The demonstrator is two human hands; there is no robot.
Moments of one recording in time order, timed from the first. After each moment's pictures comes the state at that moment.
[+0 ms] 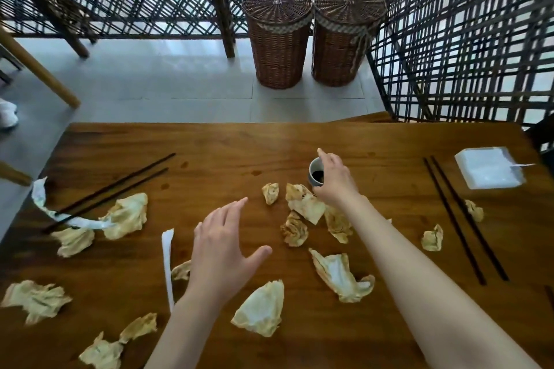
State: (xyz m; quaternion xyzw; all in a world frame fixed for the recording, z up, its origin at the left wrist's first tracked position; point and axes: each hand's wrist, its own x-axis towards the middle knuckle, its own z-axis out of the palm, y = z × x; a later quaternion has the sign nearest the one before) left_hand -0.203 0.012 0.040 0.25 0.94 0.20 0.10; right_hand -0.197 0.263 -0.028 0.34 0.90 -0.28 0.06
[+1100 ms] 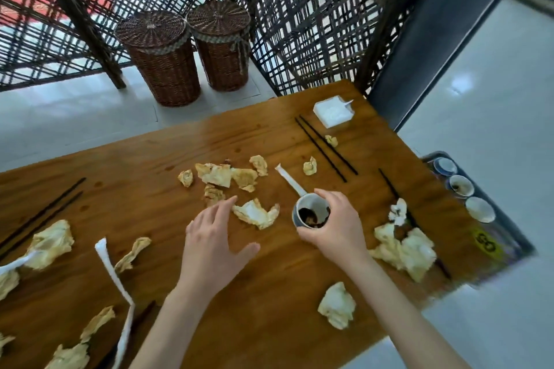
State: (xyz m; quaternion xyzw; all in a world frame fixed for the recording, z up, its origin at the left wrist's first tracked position) left_hand -0.086 0.005 0.085 0.44 0.86 0.20 0.14; right_hand 0.086 0.145 0.080 0.50 0.80 -0.30 -0.15
